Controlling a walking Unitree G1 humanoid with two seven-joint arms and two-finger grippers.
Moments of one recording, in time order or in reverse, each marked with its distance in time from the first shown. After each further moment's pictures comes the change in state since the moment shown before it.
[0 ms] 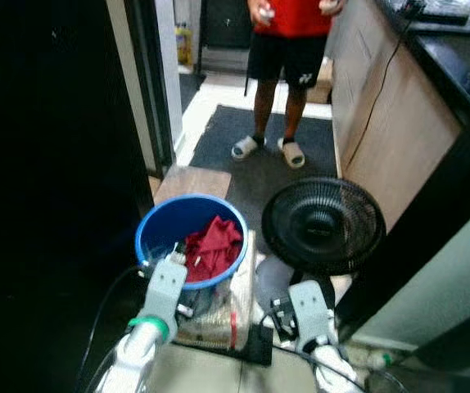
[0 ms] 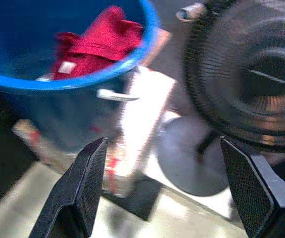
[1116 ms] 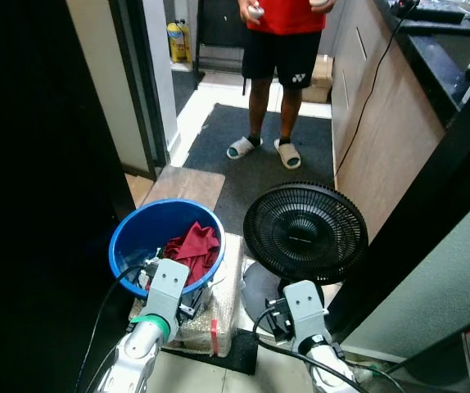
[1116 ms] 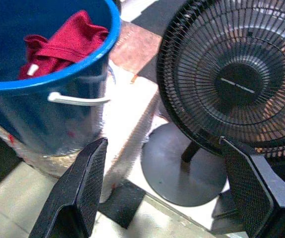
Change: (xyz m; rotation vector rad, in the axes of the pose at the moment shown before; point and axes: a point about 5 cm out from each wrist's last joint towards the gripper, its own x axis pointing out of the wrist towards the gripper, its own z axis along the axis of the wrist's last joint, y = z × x) left arm 0.000 -0.007 0.002 0.007 -0.016 -0.035; right arm 0.001 -0.002 0.002 0.002 -0.012 -0.011
